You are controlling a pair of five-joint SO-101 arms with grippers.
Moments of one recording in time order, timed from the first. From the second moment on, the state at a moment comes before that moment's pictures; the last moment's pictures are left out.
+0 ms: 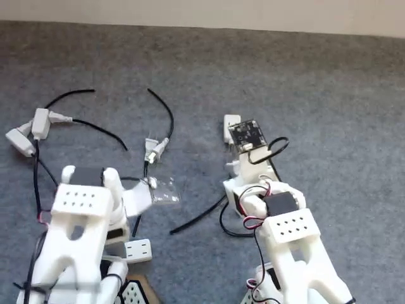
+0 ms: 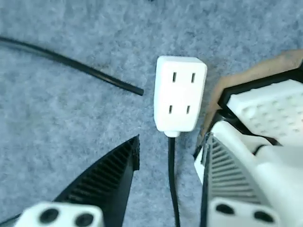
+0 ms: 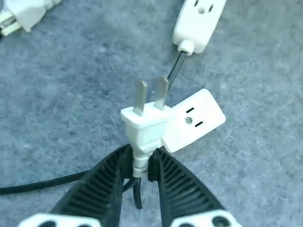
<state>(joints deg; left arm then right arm) -2.2 -40.3 56.1 94.2 -67.6 -17.2 -48.2 64.9 46.6 7.4</state>
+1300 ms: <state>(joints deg) 15.5 -61.0 76.1 80.8 -74.0 -16.9 -48.2 65.0 45.6 7.4</state>
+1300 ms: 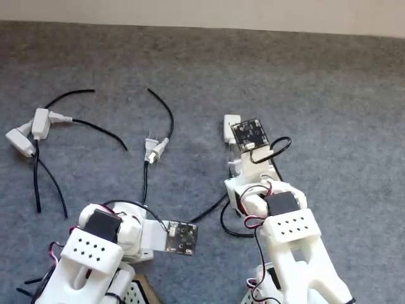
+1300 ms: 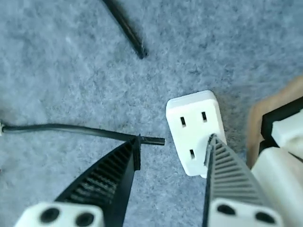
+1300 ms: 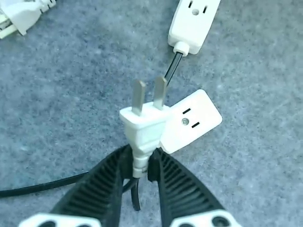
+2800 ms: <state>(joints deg) 17.5 -35.9 61.6 73.7 -63.3 -16.9 -48.2 65.5 44.2 8.8</state>
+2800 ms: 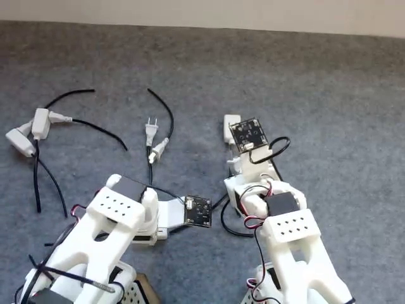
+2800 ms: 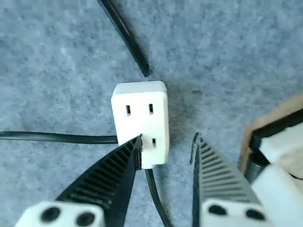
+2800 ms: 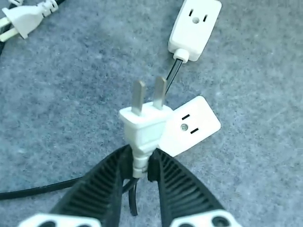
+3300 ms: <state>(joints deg) 7.9 -35.6 68.1 61.8 -68.7 -16.9 -48.2 65.5 44.2 8.8</state>
